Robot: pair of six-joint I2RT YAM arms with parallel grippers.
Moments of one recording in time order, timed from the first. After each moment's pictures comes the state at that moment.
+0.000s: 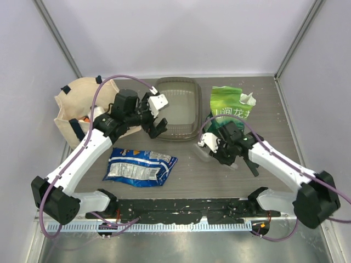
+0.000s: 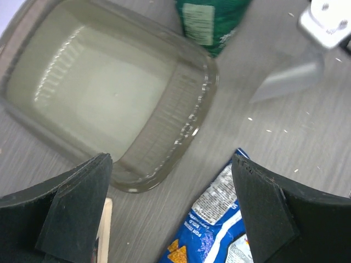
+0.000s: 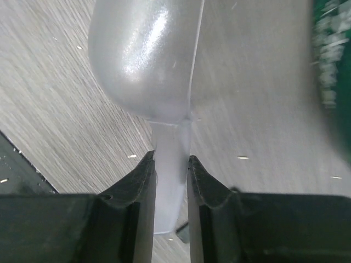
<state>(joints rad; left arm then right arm) -0.51 1.25 1.22 -0.52 0.39 0.40 0.55 1.23 0.77 -0.75 -0.14 -0.59</state>
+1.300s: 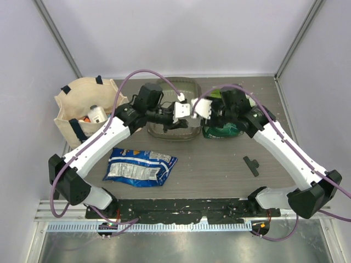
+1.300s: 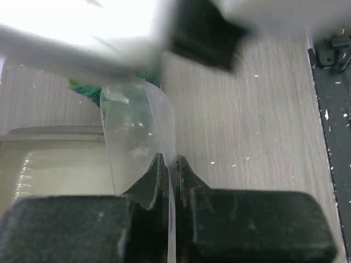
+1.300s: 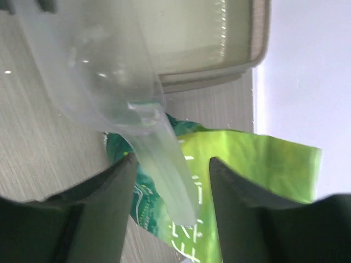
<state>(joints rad) -0.66 1.47 1.43 -0.57 0.73 0.66 0.57 1.27 1.33 -0.76 -0.10 -1.03</state>
